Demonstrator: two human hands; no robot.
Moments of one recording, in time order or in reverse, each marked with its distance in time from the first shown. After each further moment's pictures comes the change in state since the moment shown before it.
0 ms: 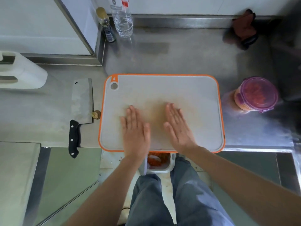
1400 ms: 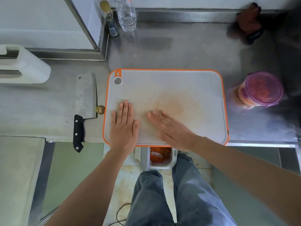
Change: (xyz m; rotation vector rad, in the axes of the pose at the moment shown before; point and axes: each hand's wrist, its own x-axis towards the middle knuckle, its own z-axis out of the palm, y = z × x) left_hand 0.002 -0.056 -0.013 0.152 0.010 0.084; right_hand 0.007 -0.015 -0.008 -0.190 -0.379 -0.319
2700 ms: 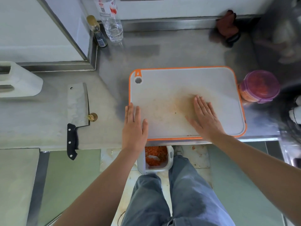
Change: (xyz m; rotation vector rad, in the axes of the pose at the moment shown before) left_hand 0.013 0.068 -0.014 -0.287 -0.053 -0.068; right_hand -0.082 0.082 -0.020 -0.195 0.156 0.648
